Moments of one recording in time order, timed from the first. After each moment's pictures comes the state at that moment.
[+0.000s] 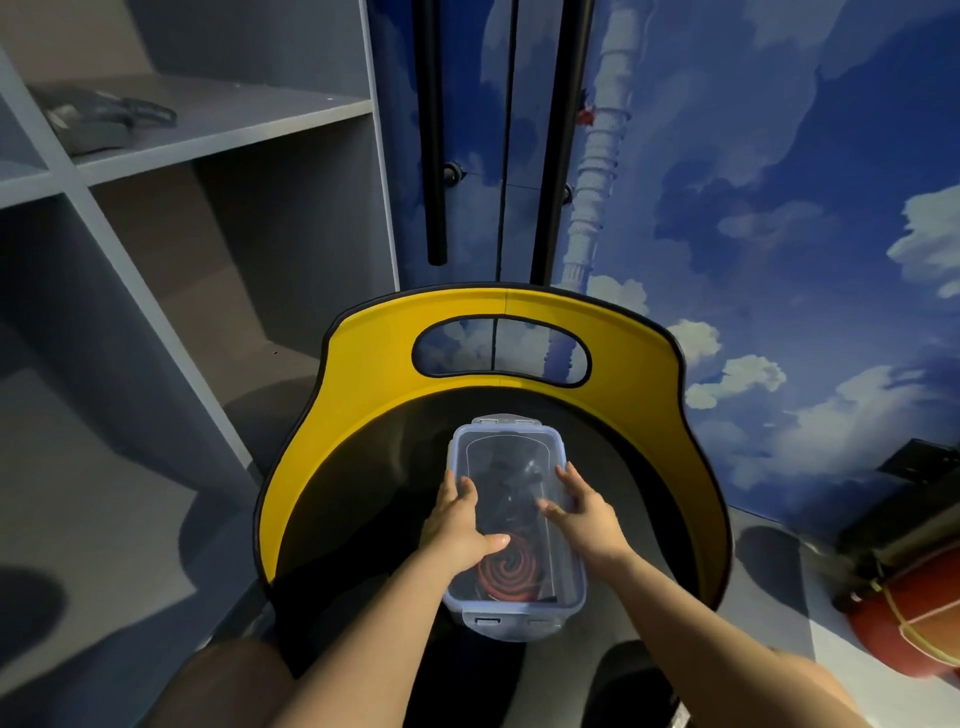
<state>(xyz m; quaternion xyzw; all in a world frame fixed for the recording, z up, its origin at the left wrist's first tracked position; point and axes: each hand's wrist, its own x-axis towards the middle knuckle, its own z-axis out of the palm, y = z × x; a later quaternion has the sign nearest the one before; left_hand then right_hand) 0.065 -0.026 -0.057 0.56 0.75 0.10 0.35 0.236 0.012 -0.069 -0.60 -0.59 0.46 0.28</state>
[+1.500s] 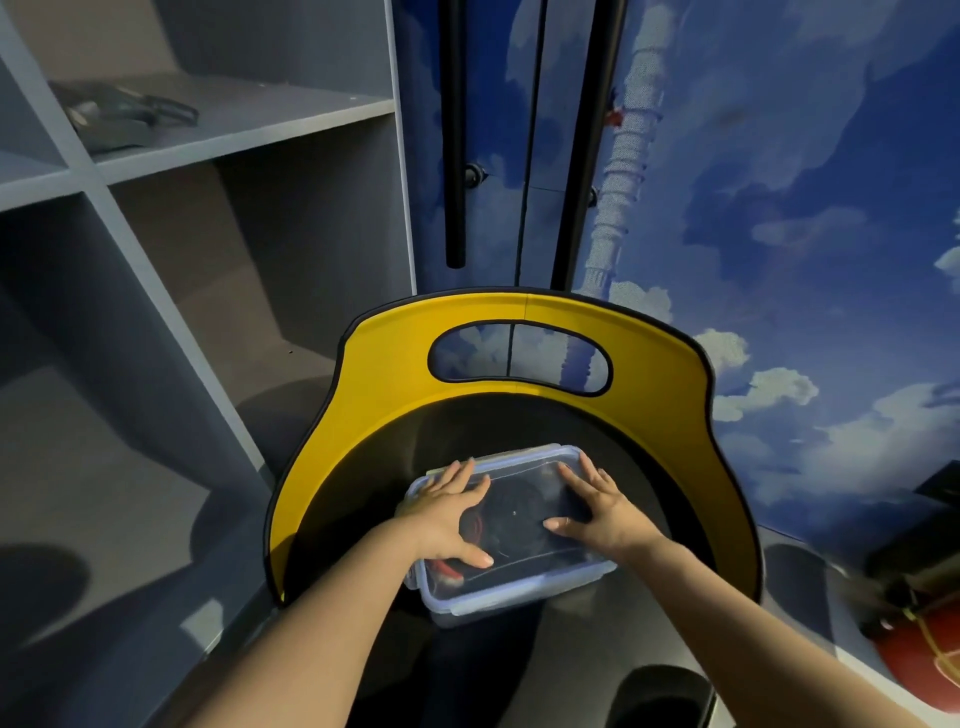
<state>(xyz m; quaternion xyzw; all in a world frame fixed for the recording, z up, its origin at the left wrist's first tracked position) 0.010 -0.001 -0.050 0.71 0.64 -0.06 0.28 0.244 0.048 -0.064 -0.56 -0.76 0.34 0.03</state>
